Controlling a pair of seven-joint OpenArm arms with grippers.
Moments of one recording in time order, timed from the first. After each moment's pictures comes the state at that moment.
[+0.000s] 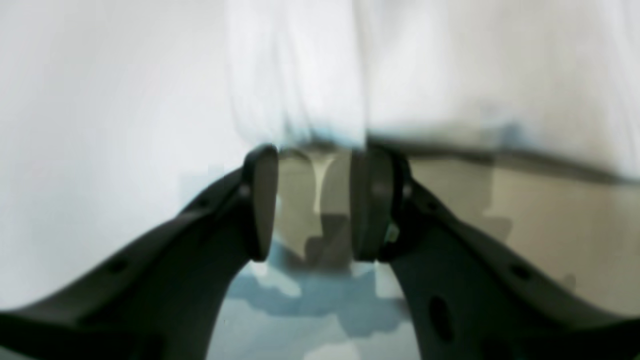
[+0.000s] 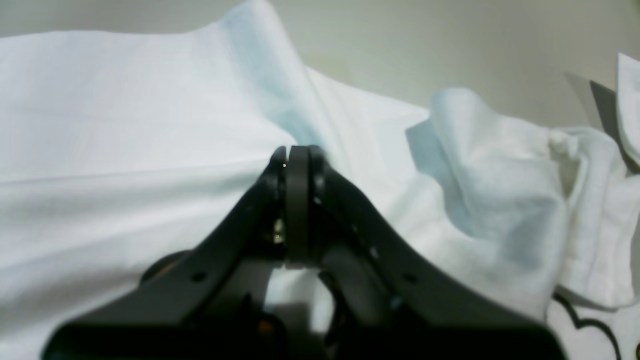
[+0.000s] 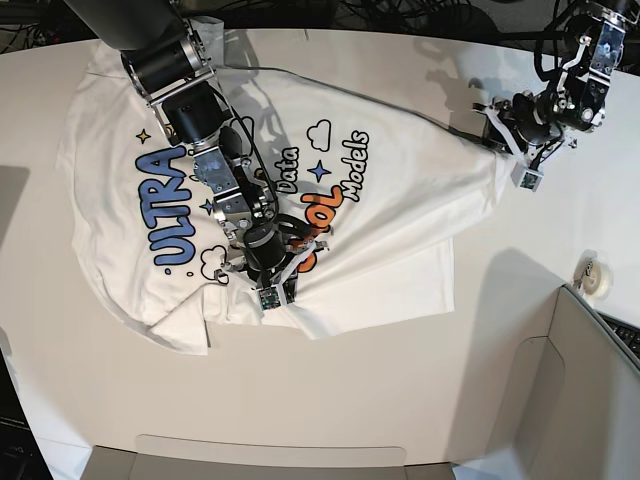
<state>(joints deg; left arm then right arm) 18.6 -42.8 6.8 97.8 -39.6 -0.5 47.3 23.8 0.3 -25.2 43.9 10.1 -3.5 -3.1</state>
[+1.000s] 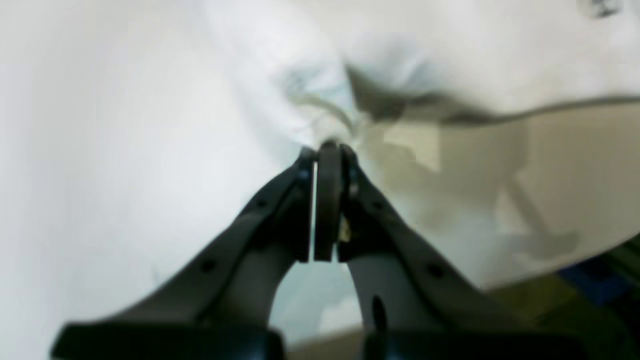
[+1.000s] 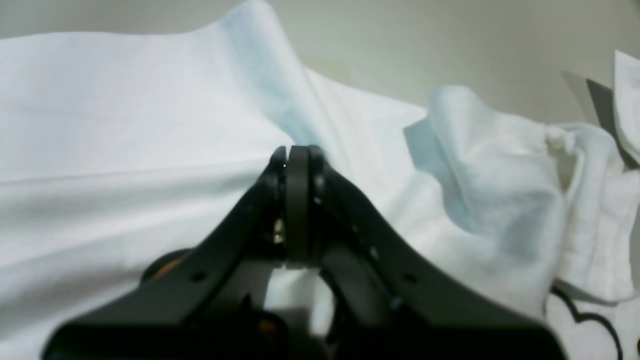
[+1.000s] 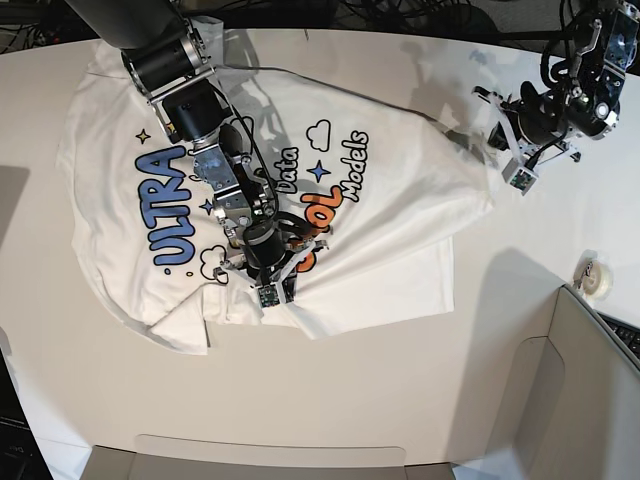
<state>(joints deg) 20.9 -44.9 0.4 114.2 -39.2 -8.5 64.1 23.1 0.3 -25.2 44.0 9.9 -3.9 -2.1</state>
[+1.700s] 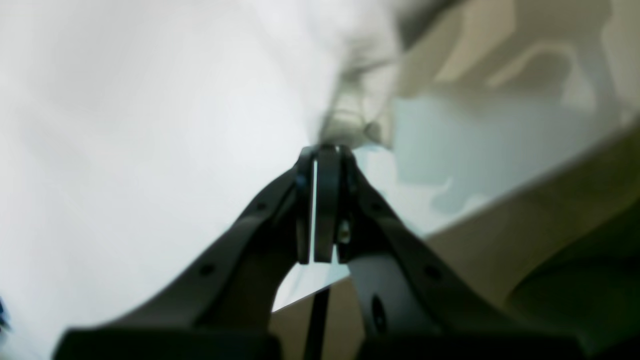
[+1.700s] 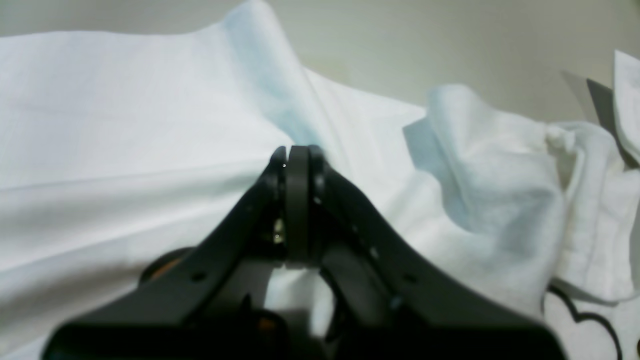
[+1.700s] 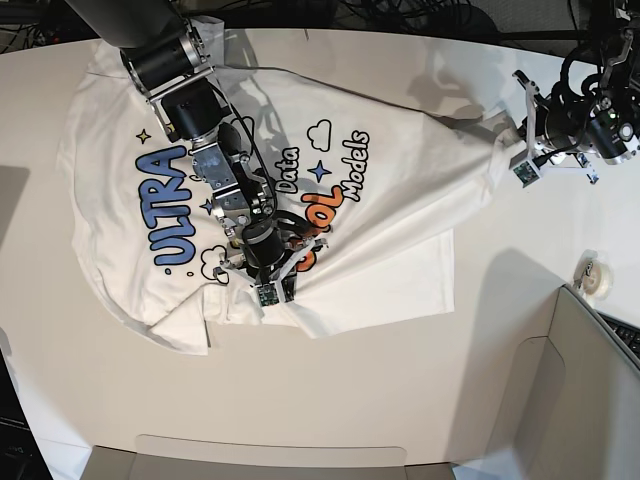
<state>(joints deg) 16.6 -53.7 0.7 111.5 -39.2 -21.1 70.7 22.6 0.8 -25.3 44.2 10.0 -3.6 -1.6</state>
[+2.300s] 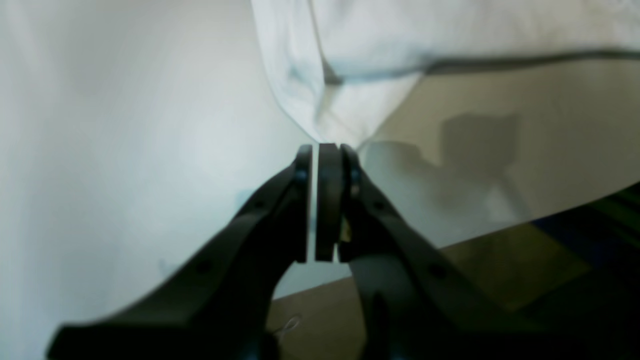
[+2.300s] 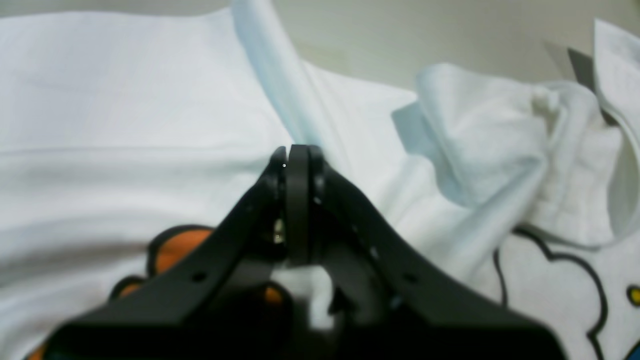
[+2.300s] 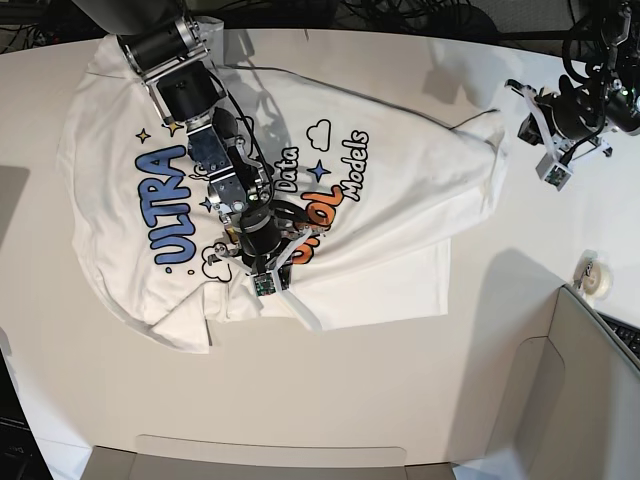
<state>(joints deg) 28.4 -46.3 -13.9 116.5 -46.3 -12.5 65.0 17.5 2.4 -24.9 57.3 9.7 -4.8 -12.3</state>
